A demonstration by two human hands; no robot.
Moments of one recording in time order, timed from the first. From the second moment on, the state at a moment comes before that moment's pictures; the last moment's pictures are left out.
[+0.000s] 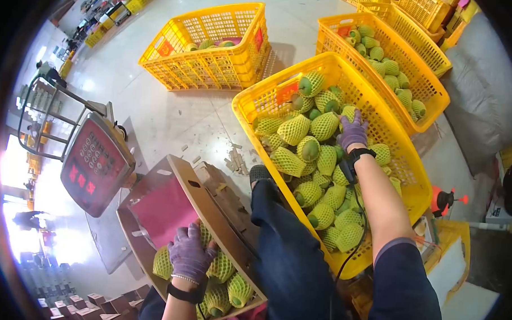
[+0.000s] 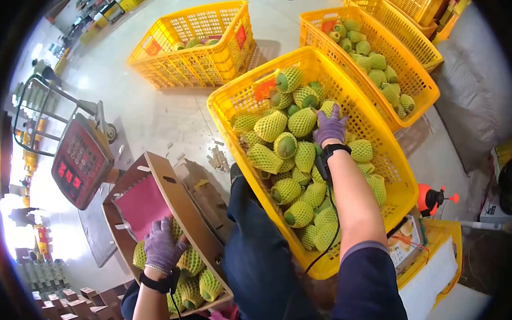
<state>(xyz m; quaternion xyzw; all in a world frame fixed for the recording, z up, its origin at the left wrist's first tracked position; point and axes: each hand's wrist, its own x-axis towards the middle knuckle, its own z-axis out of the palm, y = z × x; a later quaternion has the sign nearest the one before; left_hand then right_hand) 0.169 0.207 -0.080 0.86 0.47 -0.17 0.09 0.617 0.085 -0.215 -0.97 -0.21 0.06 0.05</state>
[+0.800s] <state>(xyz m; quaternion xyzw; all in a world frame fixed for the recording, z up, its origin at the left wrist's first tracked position) 0.207 0.138 0.010 0.79 0.15 0.20 0.56 0.386 0.029 -0.051 -0.54 -0.38 0.49 0.56</state>
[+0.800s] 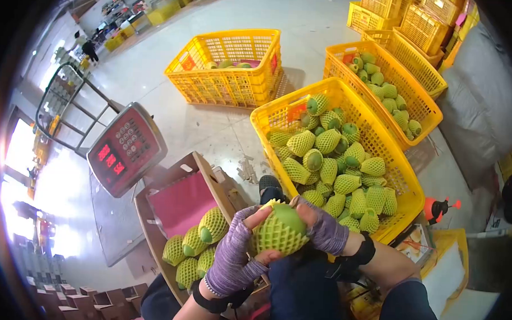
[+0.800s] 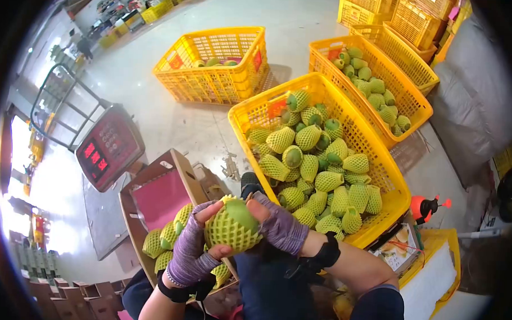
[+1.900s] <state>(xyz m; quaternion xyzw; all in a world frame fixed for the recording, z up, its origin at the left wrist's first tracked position) 0.154 0.206 0.034 0.70 0.31 0.16 0.62 0.443 0.054 -0.065 -0.34 -0.14 0.75 0.54</state>
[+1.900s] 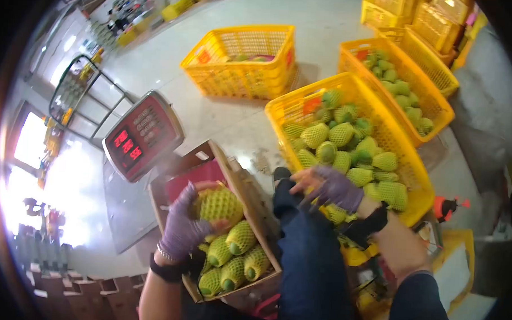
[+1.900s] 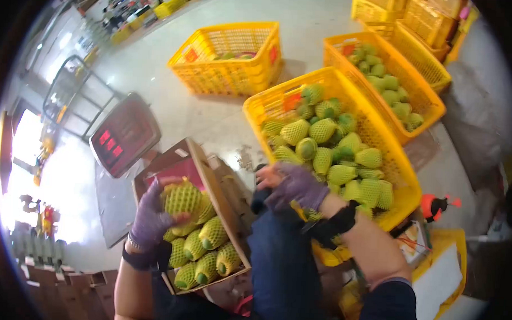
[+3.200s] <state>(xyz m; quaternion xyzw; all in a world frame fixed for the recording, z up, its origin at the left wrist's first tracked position) 0.208 0.131 -0.022 0.32 0.19 0.19 0.91 0.374 0.012 -0.012 -0.61 -0.45 0.32 0.57</state>
